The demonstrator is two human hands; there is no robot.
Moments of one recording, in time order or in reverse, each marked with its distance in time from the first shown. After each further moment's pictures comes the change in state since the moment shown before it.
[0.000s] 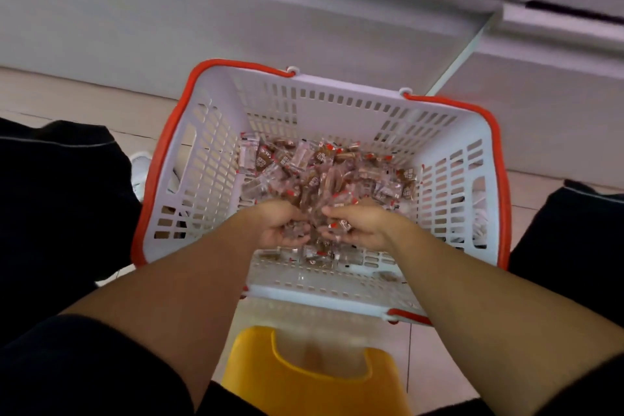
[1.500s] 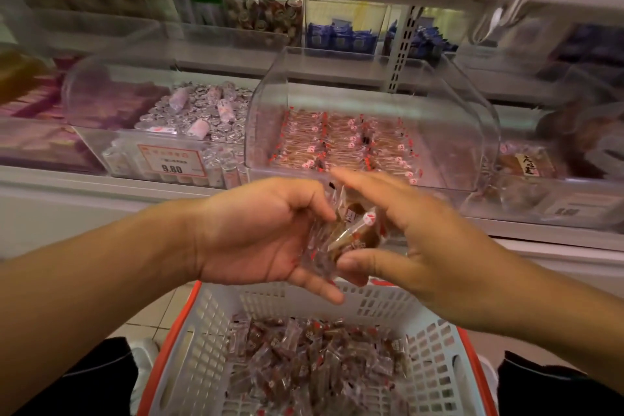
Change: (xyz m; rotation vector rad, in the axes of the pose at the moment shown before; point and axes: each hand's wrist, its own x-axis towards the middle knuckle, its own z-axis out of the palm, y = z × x) left_hand -0.308 0.211 0.071 0.417 -0.816 0.467; right_hand -0.300 -0.188 0.045 -1.170 0.257 -1.292
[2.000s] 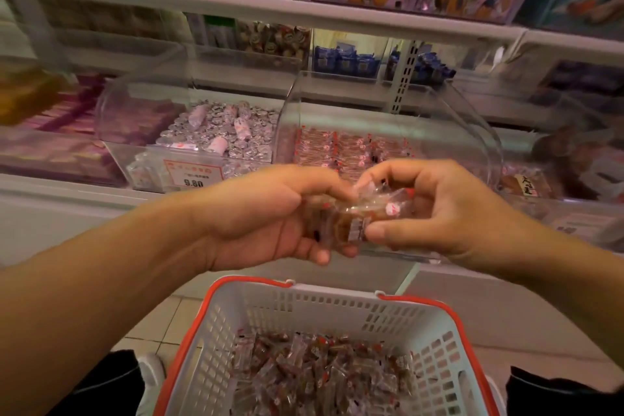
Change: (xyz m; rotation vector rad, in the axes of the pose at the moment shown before) left_hand -0.025 0.022 0.016 0.182 0.293 0.200; right_hand 0.020 -0.017 -0.028 0.538 -0.020 0.036
